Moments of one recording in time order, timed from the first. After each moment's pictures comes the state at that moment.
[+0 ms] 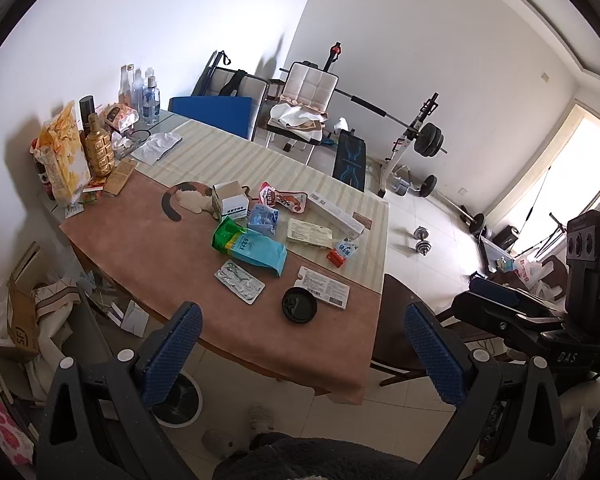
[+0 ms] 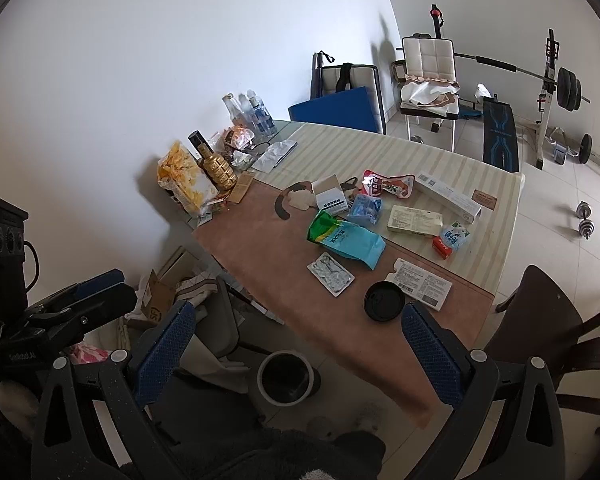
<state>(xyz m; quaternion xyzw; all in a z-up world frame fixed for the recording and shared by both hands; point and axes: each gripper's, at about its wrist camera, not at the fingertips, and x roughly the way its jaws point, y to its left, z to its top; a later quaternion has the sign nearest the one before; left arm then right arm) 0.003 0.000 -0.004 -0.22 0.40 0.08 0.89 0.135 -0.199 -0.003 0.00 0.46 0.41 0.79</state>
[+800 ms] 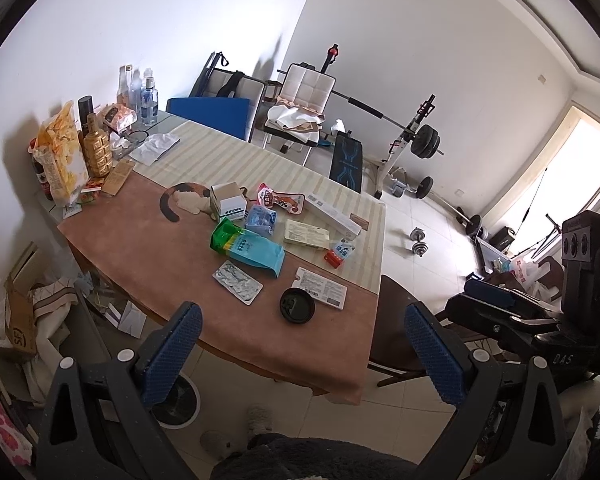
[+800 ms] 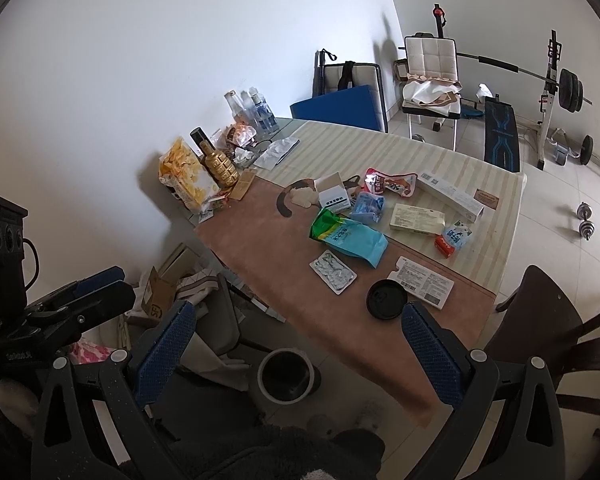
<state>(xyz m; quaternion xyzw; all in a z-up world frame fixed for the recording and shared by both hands) 0.005 -0.006 -0.005 -0.21 0.40 0.07 0.89 0.131 -0.199 -0.001 -0.01 0.46 0.42 0.78</state>
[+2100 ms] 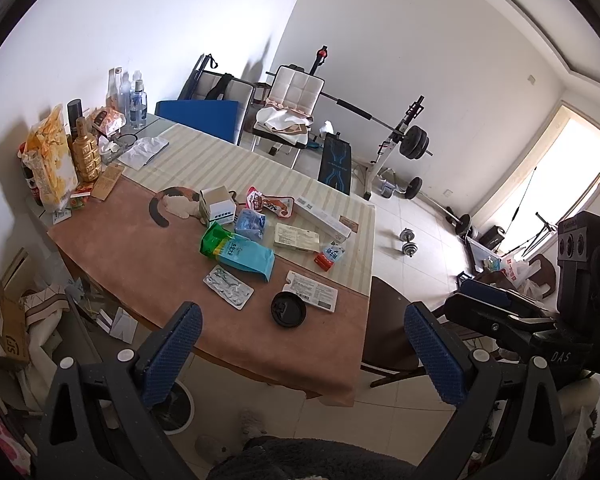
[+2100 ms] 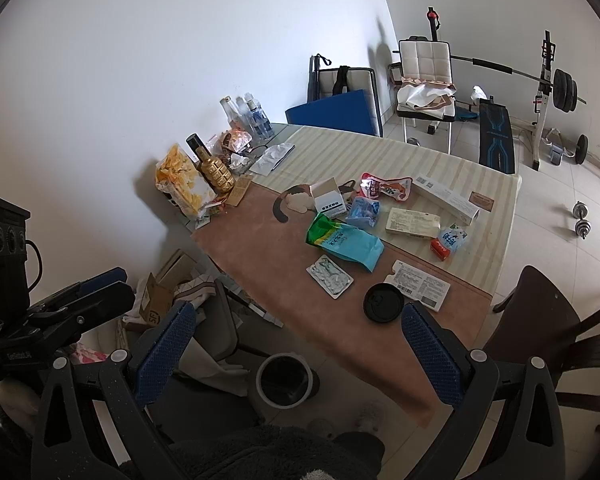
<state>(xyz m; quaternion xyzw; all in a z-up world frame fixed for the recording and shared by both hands) 0.006 0.002 -0.002 -0.22 0.39 0.05 0.89 0.135 -0.208 0.001 0.00 0.45 0.41 0.79</state>
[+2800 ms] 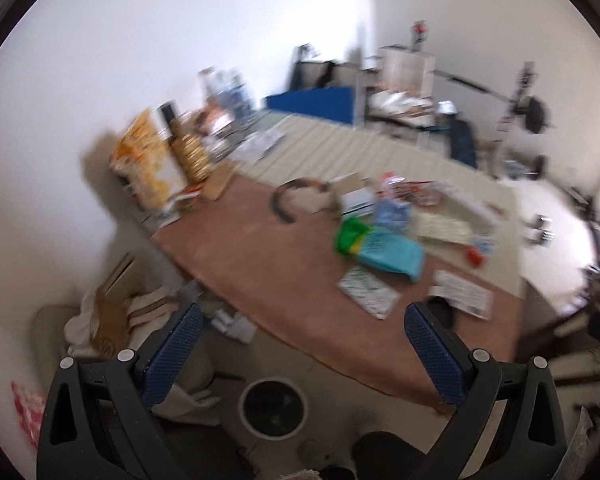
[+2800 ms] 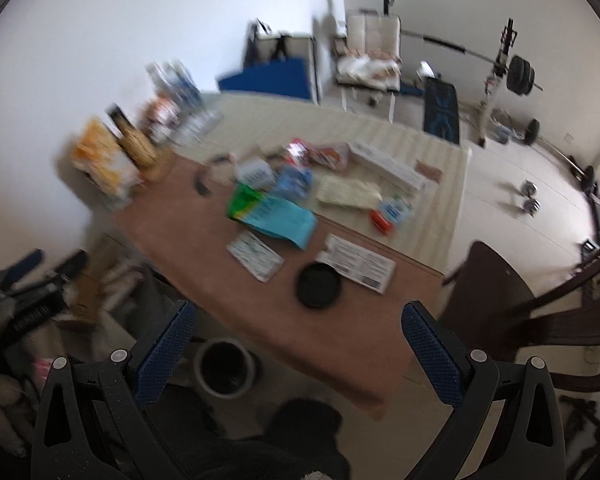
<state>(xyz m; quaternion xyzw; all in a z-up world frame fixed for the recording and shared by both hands) 0.062 0.034 -0.100 -0.10 0.45 0.29 0.84 0.199 -0.177 -0.079 -0.08 0.51 0.29 0.81</state>
